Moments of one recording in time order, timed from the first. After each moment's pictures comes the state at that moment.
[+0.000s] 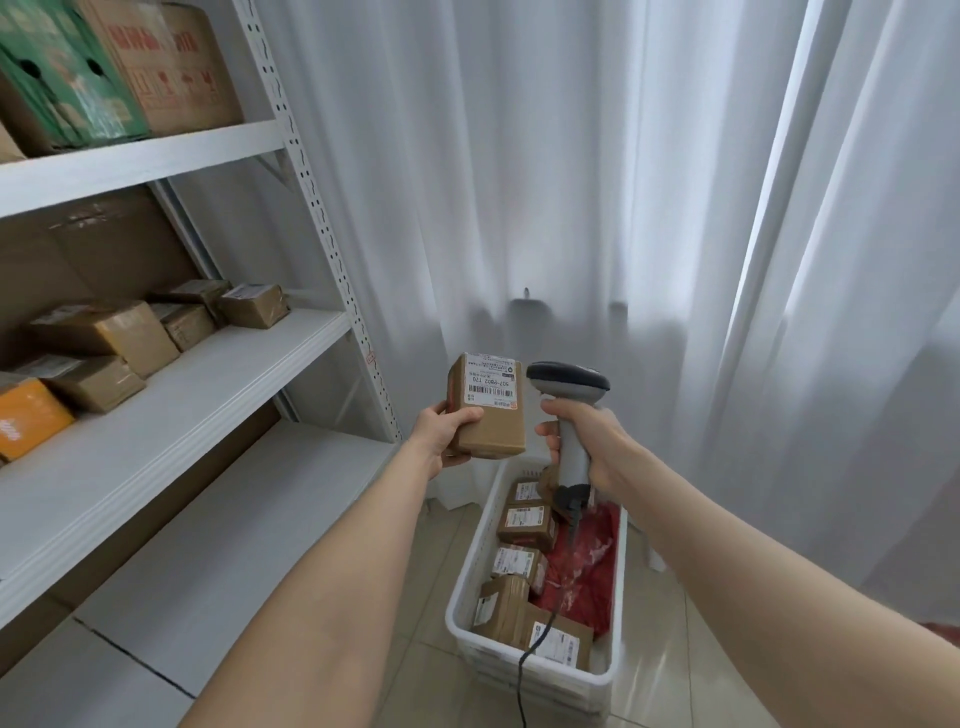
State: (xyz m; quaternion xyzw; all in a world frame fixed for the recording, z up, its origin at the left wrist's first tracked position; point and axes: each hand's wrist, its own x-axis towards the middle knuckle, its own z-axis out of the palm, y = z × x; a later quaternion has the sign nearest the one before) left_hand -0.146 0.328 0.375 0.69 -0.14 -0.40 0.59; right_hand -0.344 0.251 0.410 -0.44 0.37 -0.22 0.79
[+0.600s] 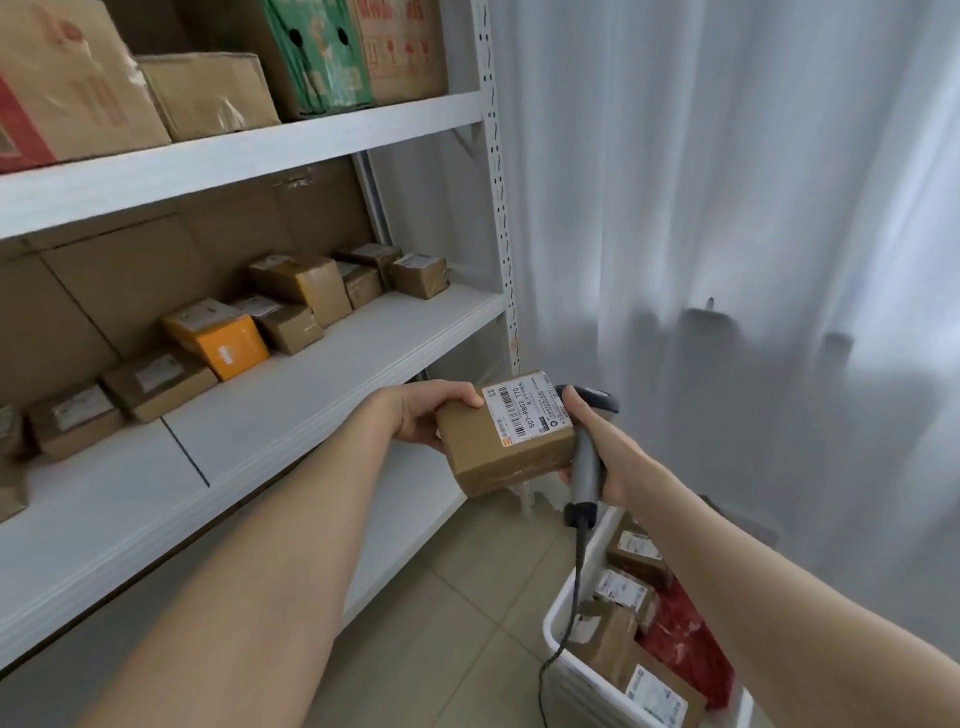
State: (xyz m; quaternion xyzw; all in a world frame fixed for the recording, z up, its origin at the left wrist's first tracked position) left_hand 0.008 0.471 0.454 0.75 -0.16 -0.48 0.43; right_hand -0.171 0.313 0.400 -0.42 0.33 -0.03 0.85
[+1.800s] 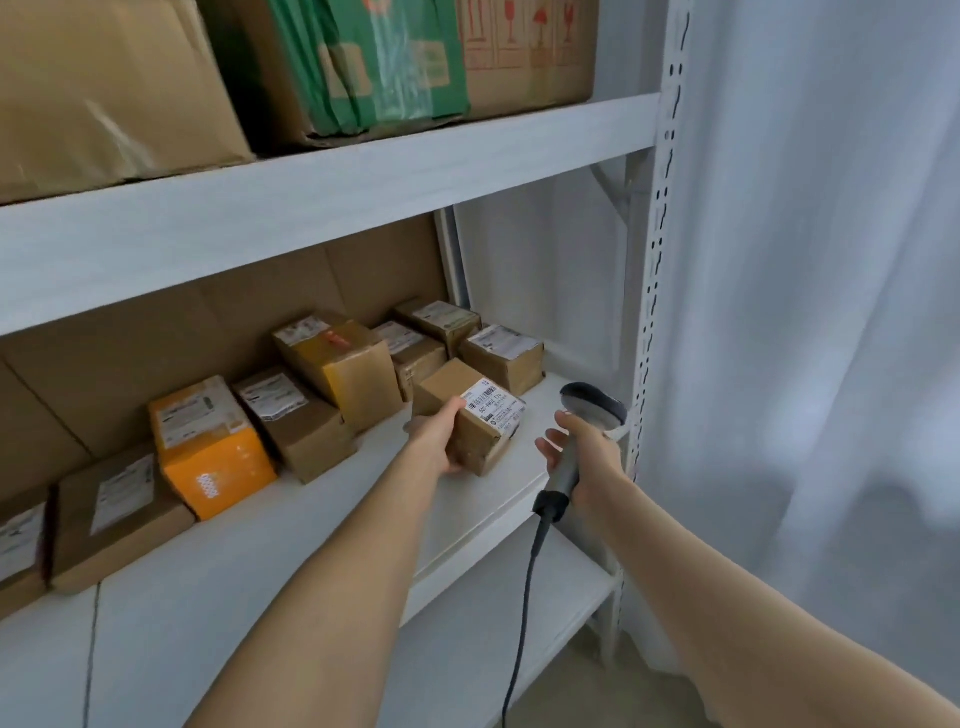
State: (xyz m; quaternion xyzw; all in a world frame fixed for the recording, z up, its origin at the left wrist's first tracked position) left_hand 0.385 0.382 0.415 0.65 0.18 -0.22 0.71; right_hand 0.262 0.247 0.408 -0.36 0.34 -0.12 0.86
